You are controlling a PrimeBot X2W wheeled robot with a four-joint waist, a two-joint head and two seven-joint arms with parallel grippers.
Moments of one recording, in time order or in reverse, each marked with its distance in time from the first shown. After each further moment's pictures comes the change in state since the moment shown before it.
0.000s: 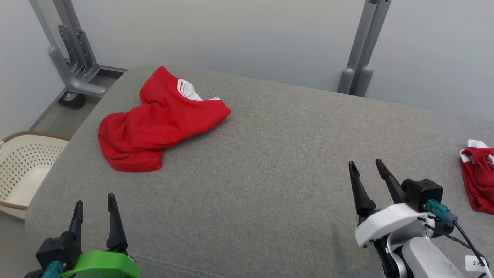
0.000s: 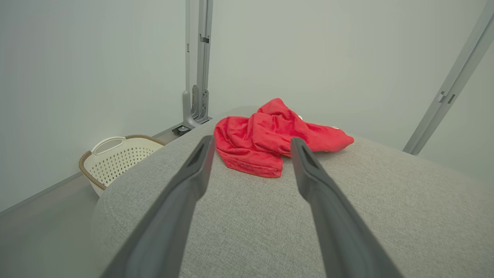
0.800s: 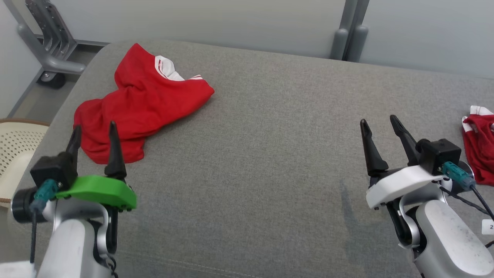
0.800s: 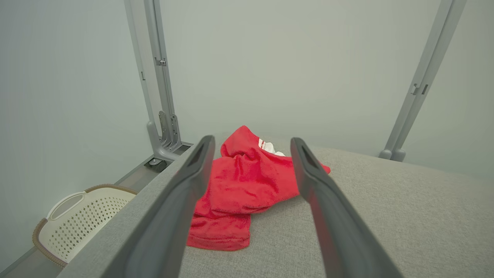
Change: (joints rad) left arm -0.284 0.042 -0.055 0.021 0.034 -0.012 0.128; right arm -0.112 -0.057 -0.041 -0.074 -0.063 0.000 0.059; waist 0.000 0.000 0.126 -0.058
